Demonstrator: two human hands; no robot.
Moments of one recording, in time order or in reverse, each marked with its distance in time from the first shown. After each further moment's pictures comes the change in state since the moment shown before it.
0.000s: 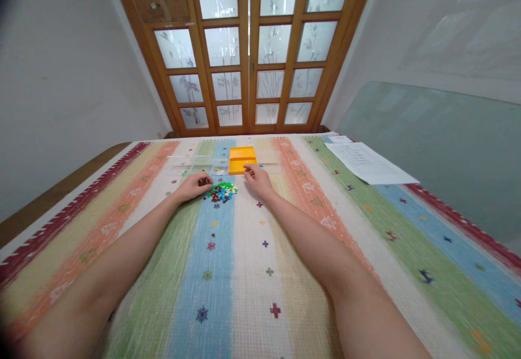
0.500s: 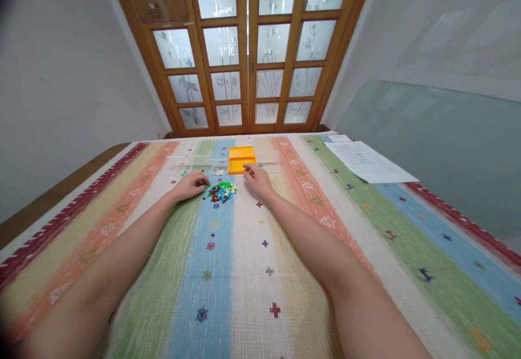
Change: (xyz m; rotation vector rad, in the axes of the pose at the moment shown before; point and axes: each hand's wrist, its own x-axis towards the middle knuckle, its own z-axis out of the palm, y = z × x) left_hand 0.002 -0.014 -0.013 0.181 -0.054 0.074; right_hand 0.000 -0.004 -0.001 0.013 0.000 0.012
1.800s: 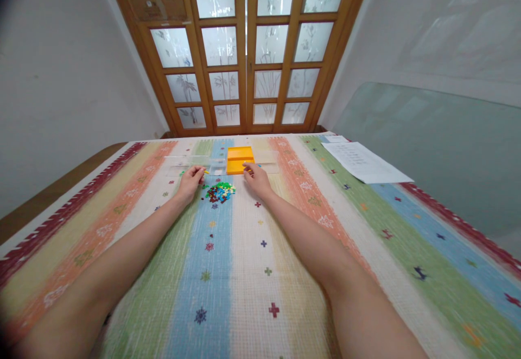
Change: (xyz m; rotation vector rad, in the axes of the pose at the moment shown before) left_hand 0.021 0.024 0.040 -0.733 0.564 -0.449; right_hand 0.002 0.001 -0.001 0.019 0.042 0.012
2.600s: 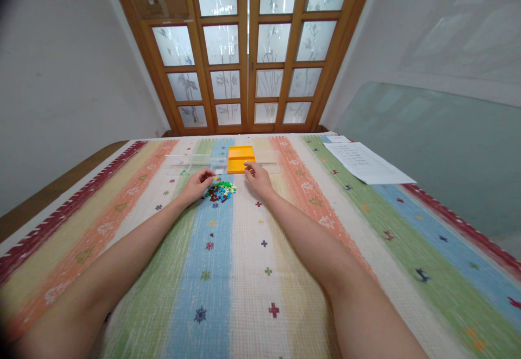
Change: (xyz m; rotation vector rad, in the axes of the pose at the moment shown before) left_hand -0.017 0.012 0.002 0.270 -0.277 0.236; right_hand -0.001 -0.001 -0.002 -0.008 0.002 0.014
